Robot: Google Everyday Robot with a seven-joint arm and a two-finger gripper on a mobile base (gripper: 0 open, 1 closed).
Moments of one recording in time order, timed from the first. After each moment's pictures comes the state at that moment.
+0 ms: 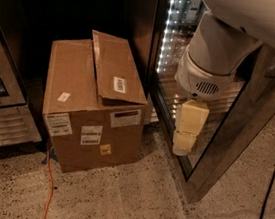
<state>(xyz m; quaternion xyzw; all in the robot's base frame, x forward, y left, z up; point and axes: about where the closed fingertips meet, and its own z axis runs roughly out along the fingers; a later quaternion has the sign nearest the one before) 0.458 -0.098 0.897 -0.69 0.72 0.00 0.08</state>
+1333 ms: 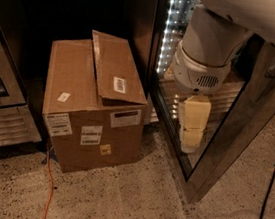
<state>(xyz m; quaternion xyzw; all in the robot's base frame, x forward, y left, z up) 0.460 -0.091 0.900 -0.76 0.65 0.00 0.05</state>
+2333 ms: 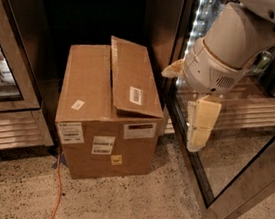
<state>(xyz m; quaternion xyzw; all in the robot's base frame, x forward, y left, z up) 0.459 -0.091 0.905 -0.79 0.60 0.08 0.13</state>
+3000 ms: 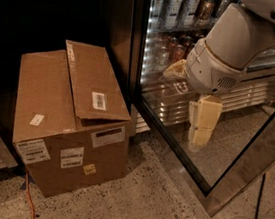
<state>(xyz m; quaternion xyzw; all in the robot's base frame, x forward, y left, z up) 0.459 -0.091 0.905 -0.79 0.60 0.08 0.13</state>
